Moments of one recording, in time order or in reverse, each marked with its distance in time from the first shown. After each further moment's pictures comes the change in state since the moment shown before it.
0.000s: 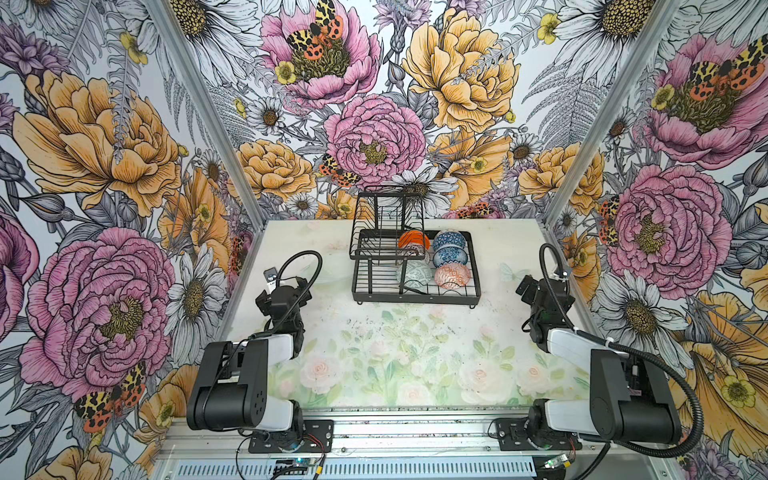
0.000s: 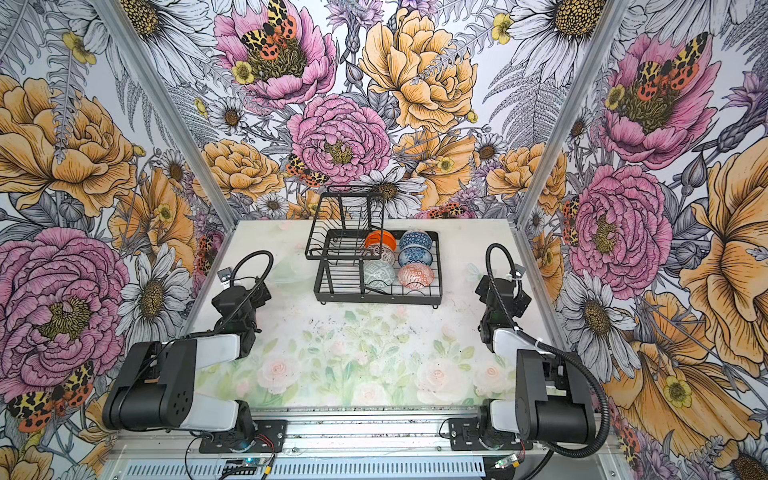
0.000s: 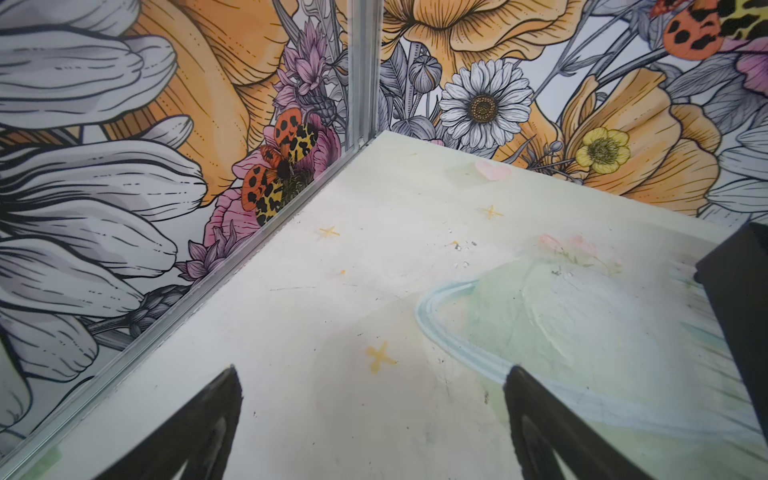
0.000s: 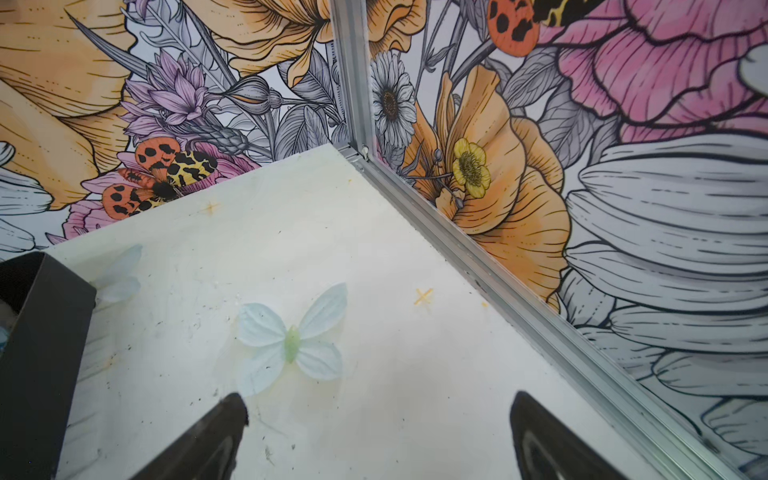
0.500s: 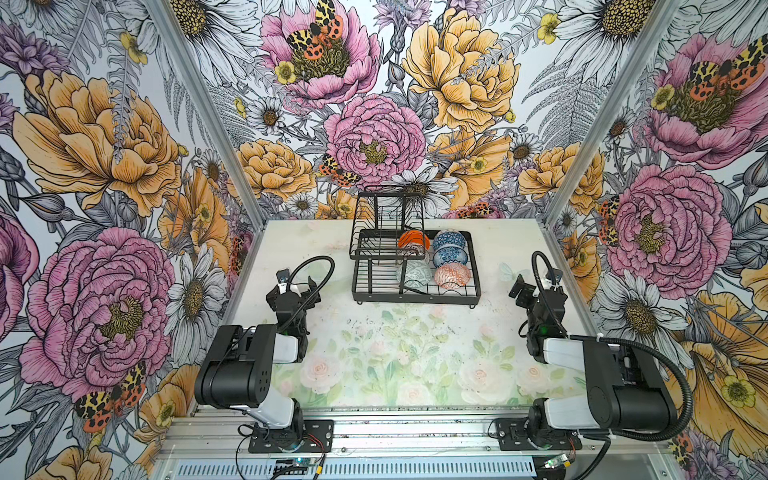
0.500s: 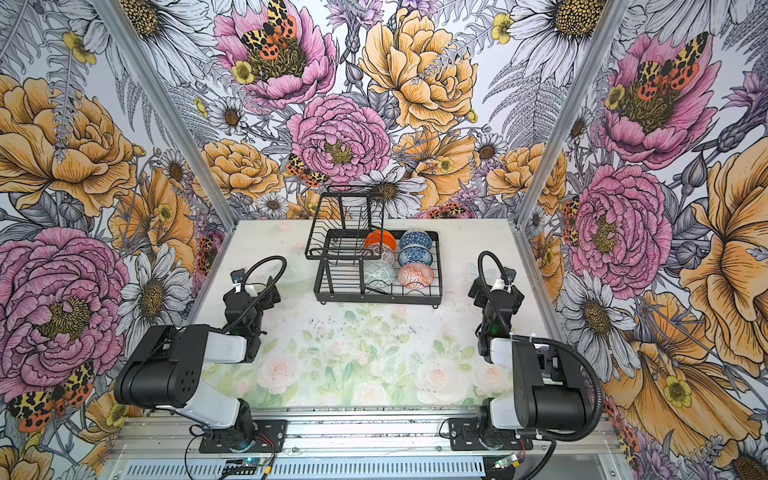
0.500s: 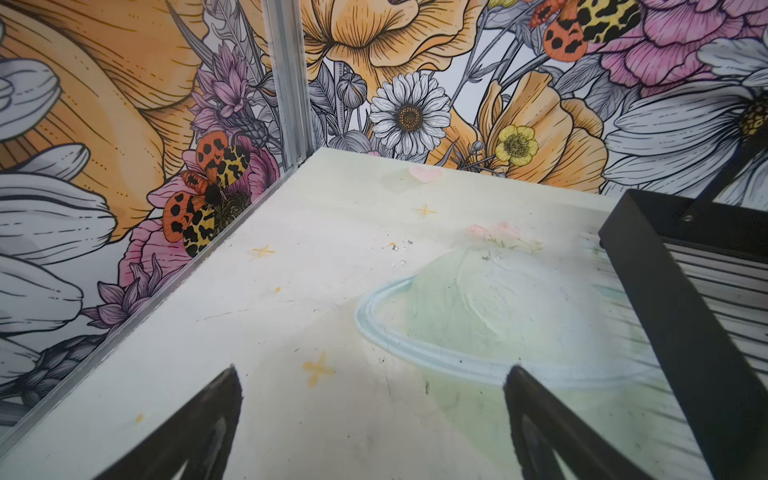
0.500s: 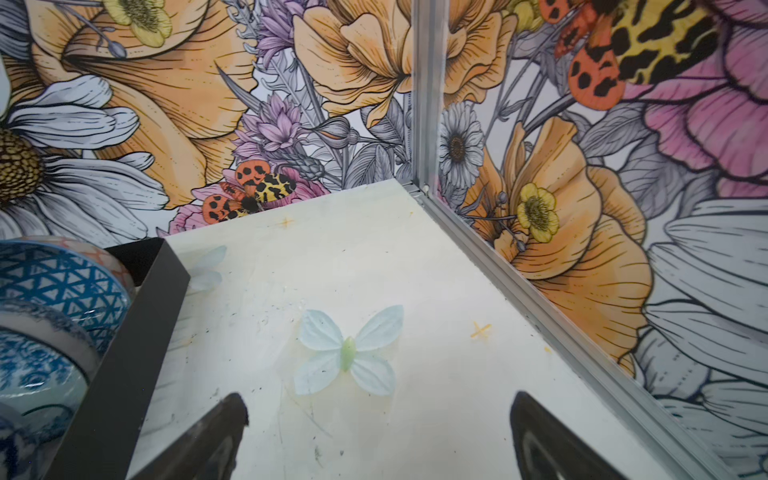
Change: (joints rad) left arm -0.023 0.114 -0.046 0.253 0.127 0.079; right arm 0.021 0.081 -0.107 0.355 -0.171 -0.116
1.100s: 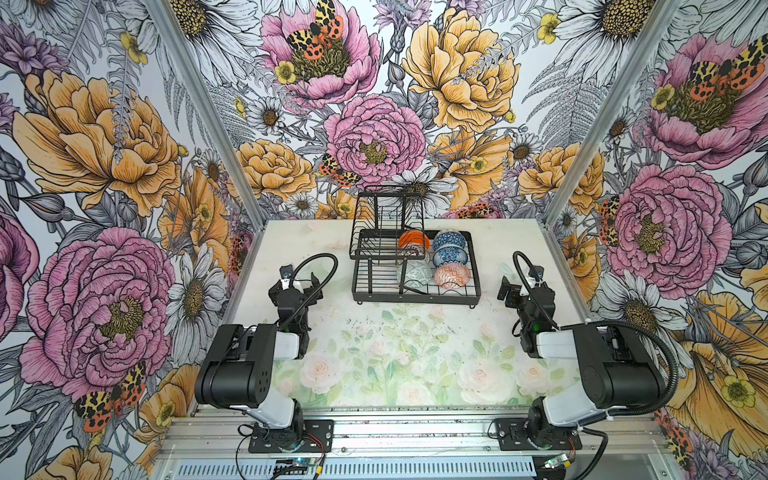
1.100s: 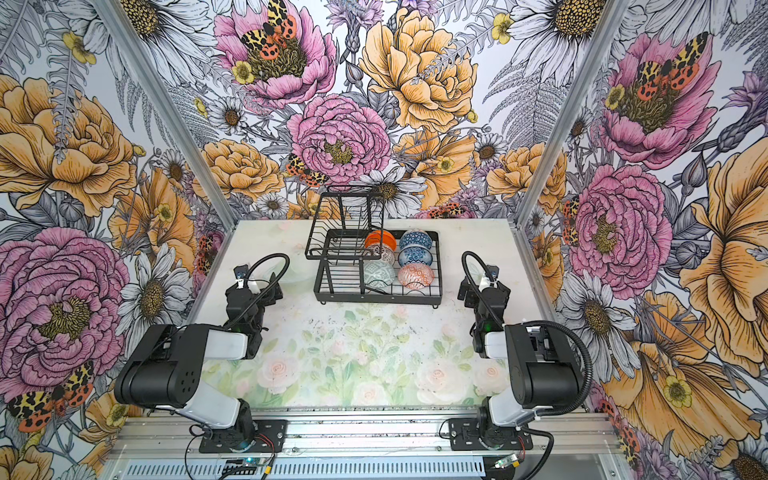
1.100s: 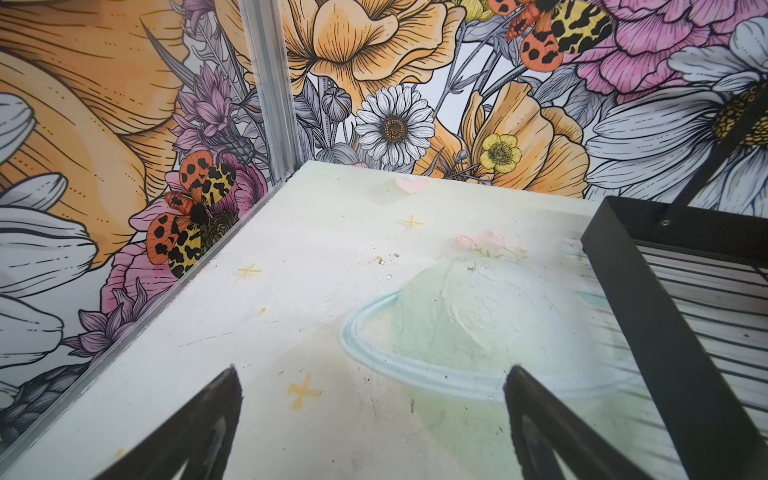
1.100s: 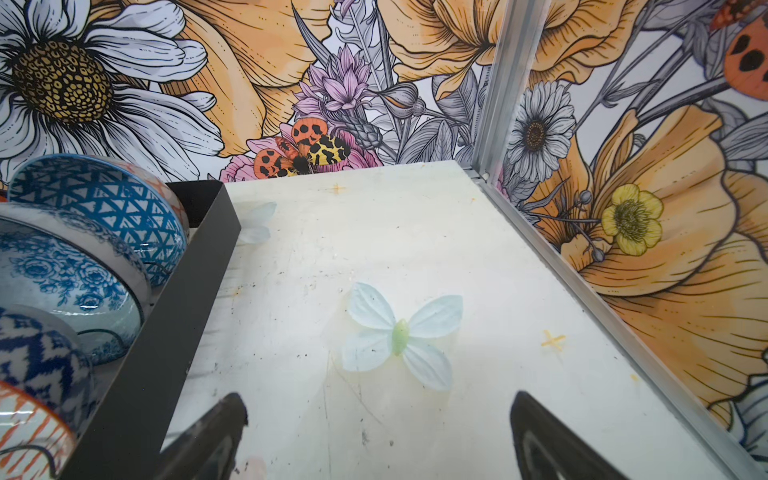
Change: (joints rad) left arm -0.012 0.000 0.023 -0.014 0.011 0.018; right arm 0.037 0.092 0.035 0.014 -0.060 -0.069
